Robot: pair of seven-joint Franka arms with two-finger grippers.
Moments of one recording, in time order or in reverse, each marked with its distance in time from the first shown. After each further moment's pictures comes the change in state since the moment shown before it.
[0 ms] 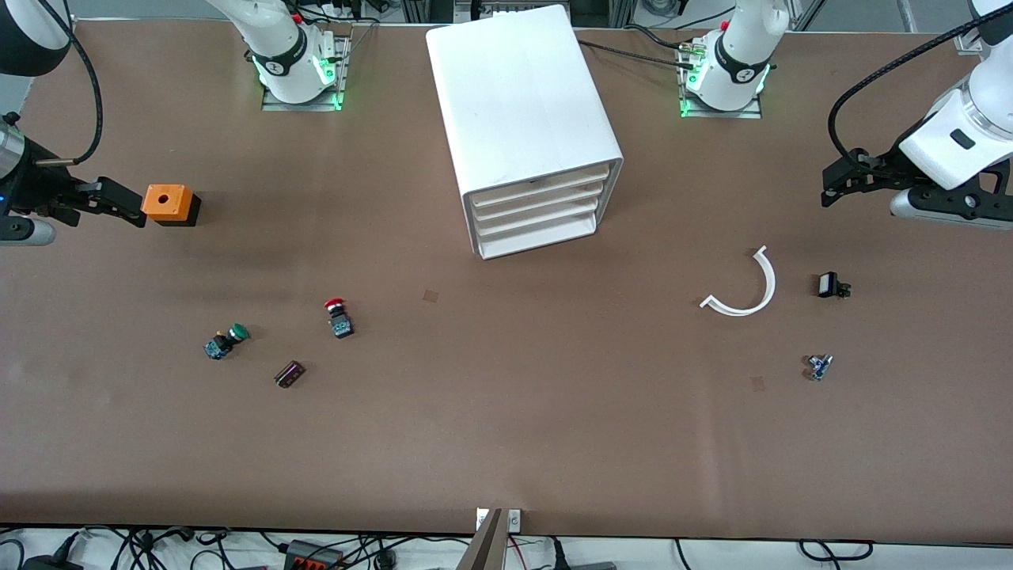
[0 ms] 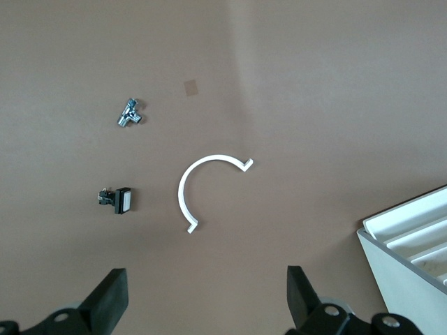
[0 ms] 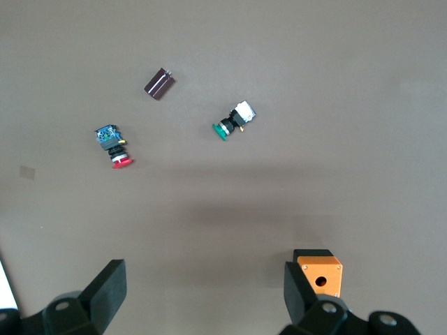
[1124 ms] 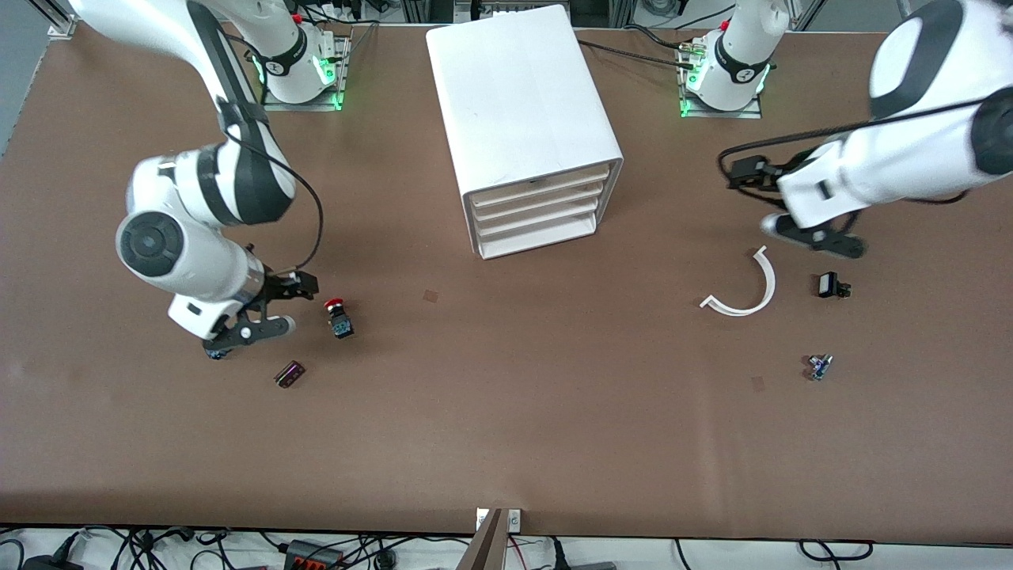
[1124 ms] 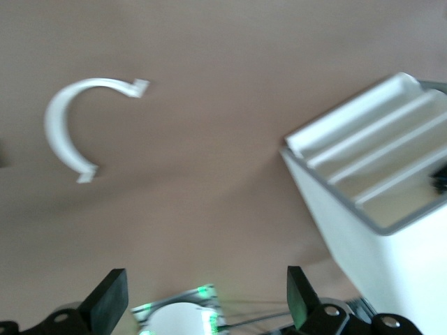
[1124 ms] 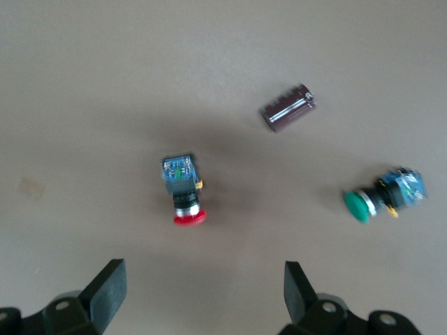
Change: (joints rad) left arm -0.117 0.199 -0.028 0.059 -0.208 -0.203 0.002; right arm 0.234 0.422 0.015 0.021 0.043 0.328 -0.014
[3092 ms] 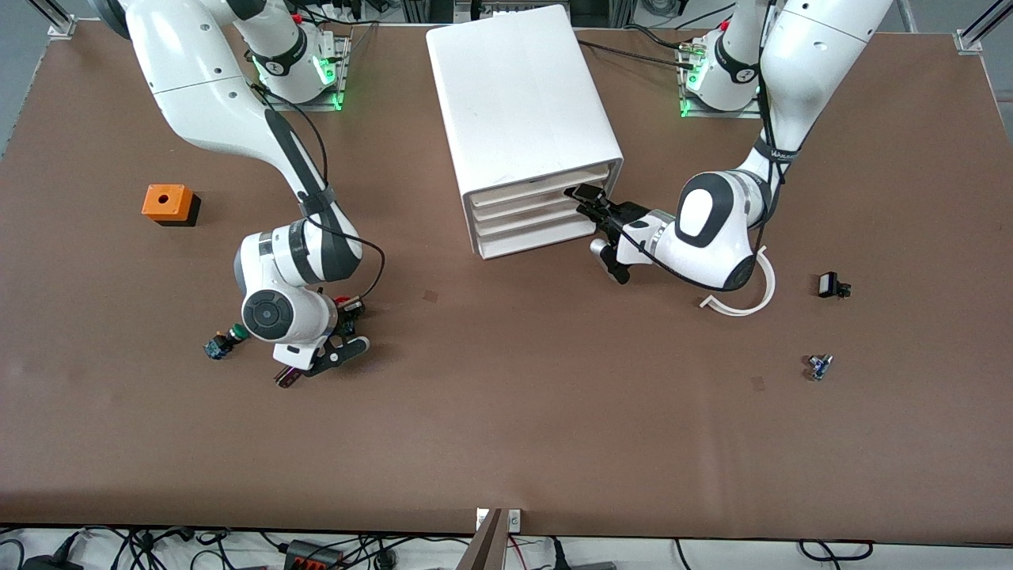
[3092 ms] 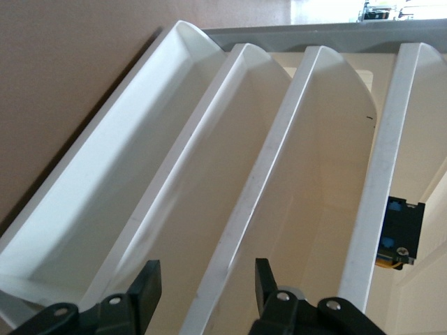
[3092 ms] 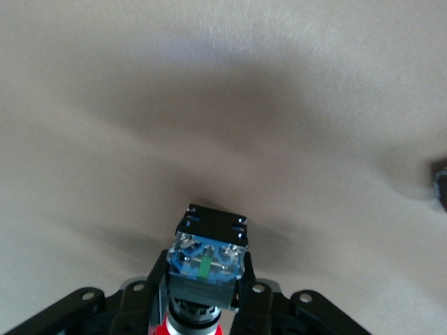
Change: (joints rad) left arm -0.062 0.341 -0.123 -0.321 -0.692 0.362 0.649; right arm -0.001 0.298 0.064 0.109 0.006 0.076 -0.151
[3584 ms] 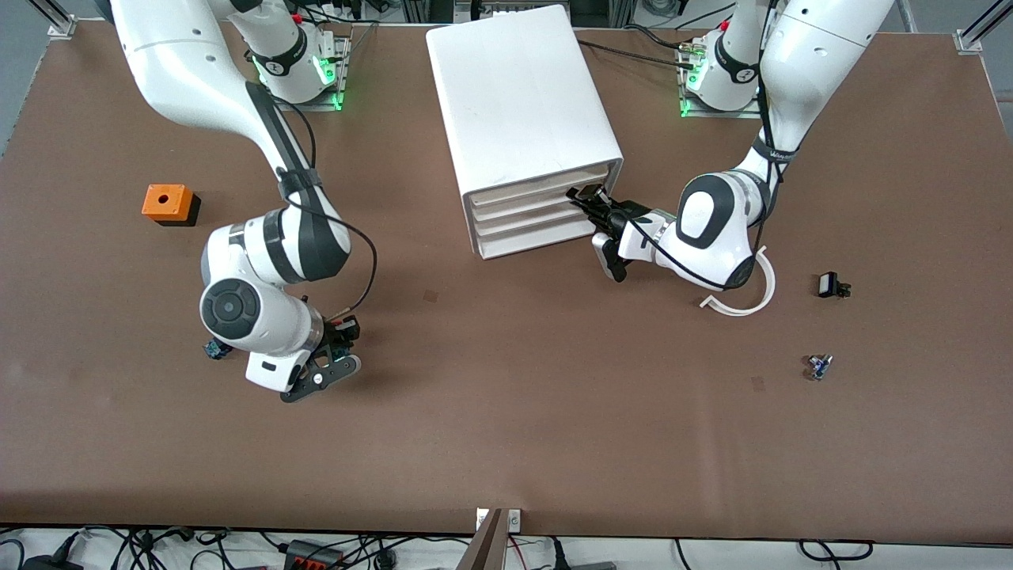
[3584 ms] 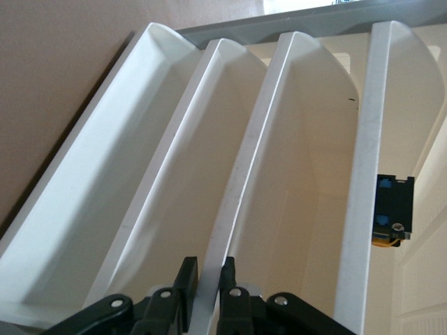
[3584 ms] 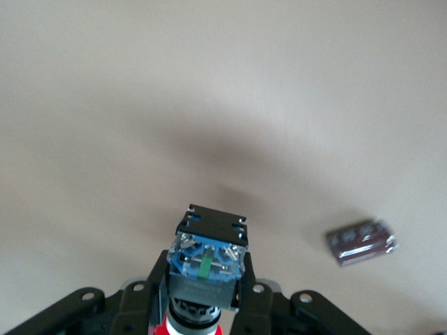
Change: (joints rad) left arm 0.007 0.008 0.000 0.002 -0.021 -0.010 0.119; right arm 0.023 -0.034 0.005 0.272 0.005 -0.093 0.000
